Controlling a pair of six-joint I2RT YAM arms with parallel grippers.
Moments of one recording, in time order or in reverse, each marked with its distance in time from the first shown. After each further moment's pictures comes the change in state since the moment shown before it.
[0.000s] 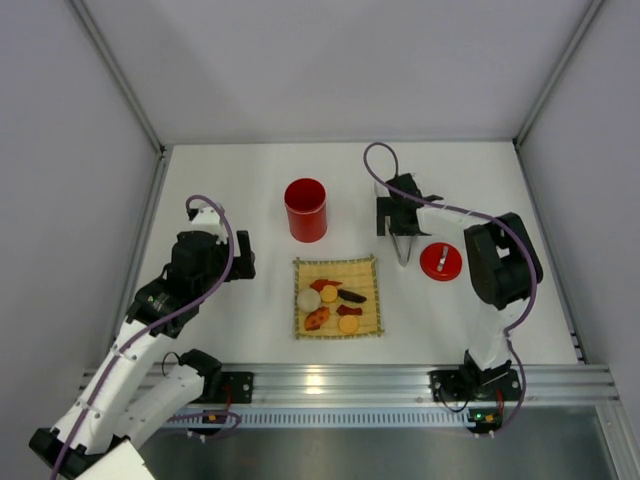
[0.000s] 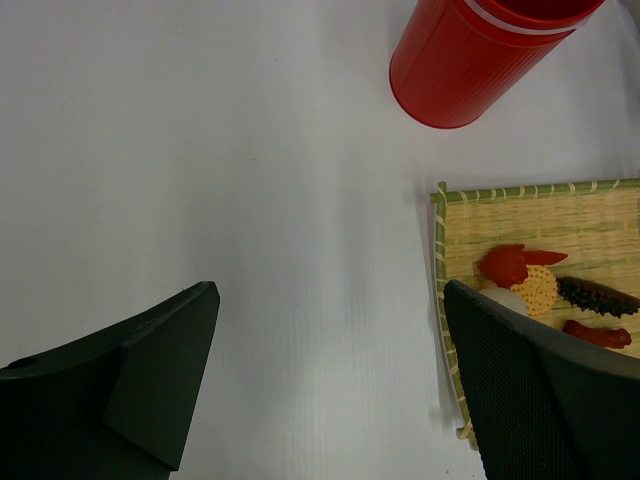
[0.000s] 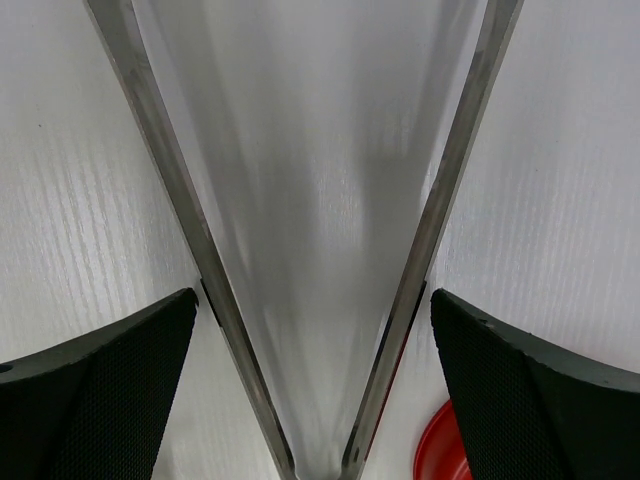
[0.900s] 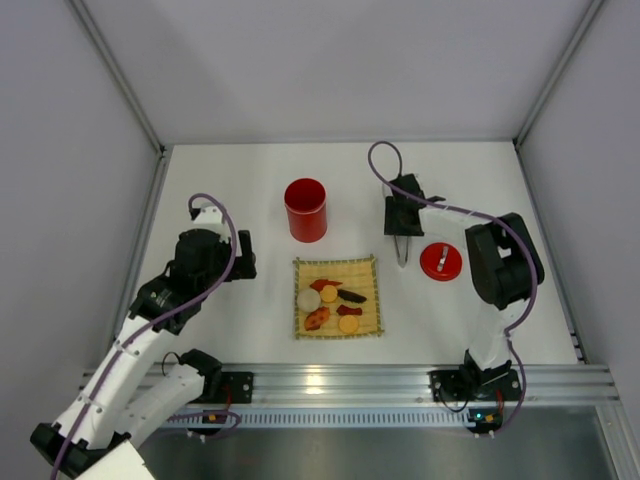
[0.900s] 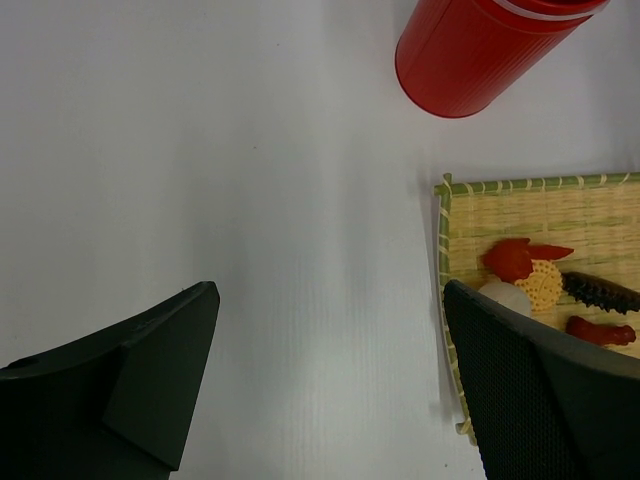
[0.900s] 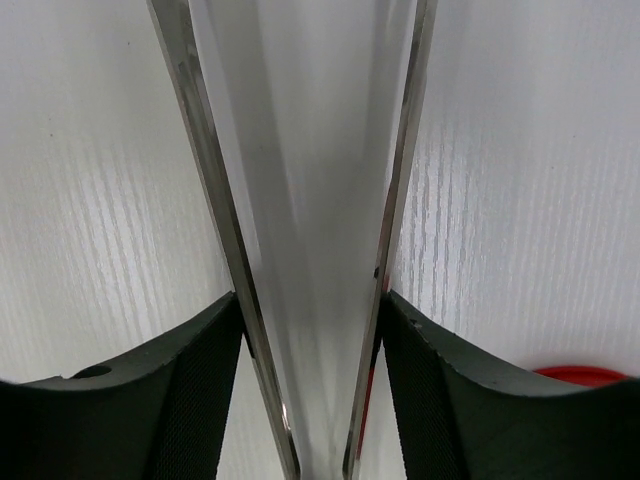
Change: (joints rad) left arm 0.000 0.026 0.002 -0.008 -0.002 -0.011; right arm -0.016 0.001 -0.015 0.033 -0.035 0.041
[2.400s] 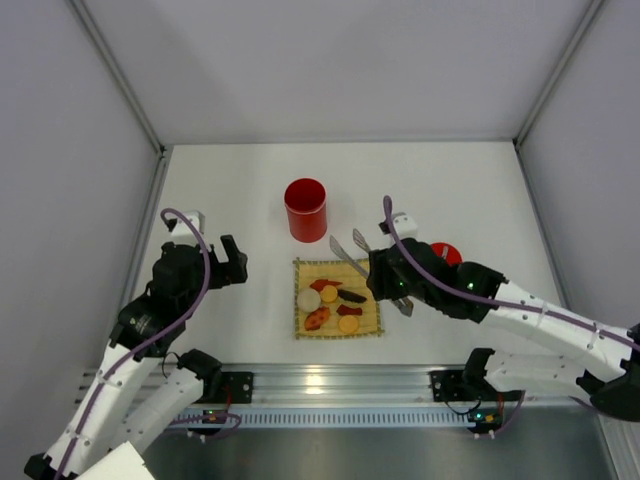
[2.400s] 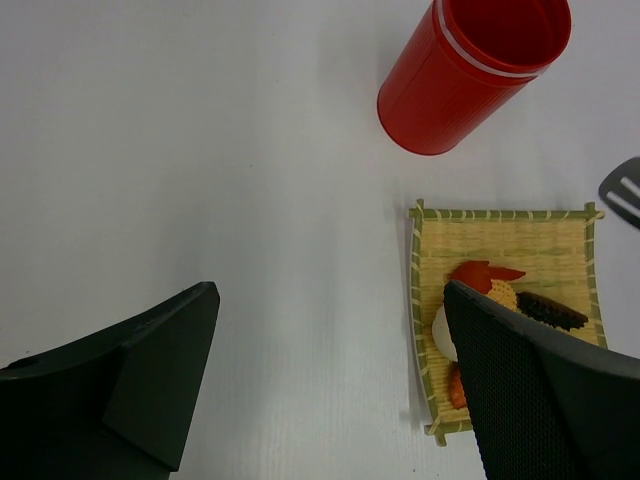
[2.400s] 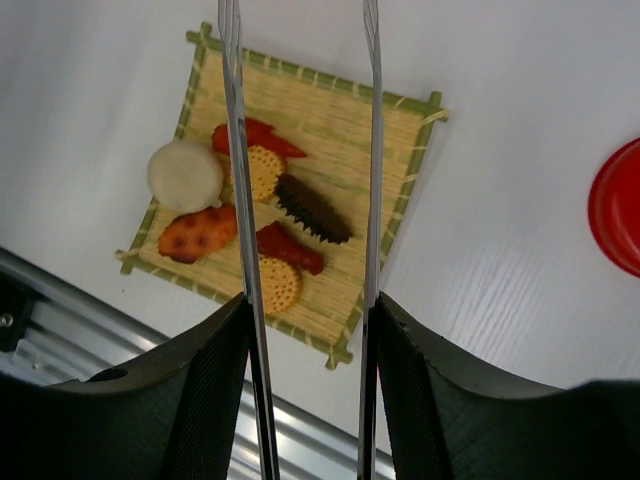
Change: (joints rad) left arm 0.000 -0.148 0.002 -0.043 -0.021 -0.077; right arm 0.587 -0.886 -0.229 -0.386 0.101 0.165
